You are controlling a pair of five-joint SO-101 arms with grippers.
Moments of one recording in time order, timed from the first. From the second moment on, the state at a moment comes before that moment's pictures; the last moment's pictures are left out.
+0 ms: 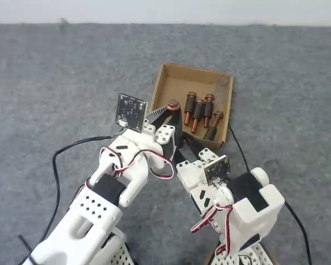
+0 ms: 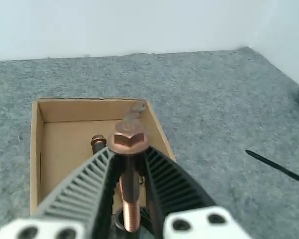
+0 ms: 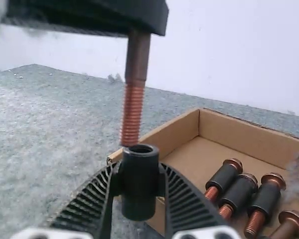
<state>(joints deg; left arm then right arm) 25.6 -55.0 69.2 18.2 18.9 -33.2 13.0 92.8 -93.5 -1.1</state>
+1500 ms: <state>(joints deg) 25.6 -54.4 72.4 11.5 18.9 -33.2 13.0 92.8 -93.5 0.7</state>
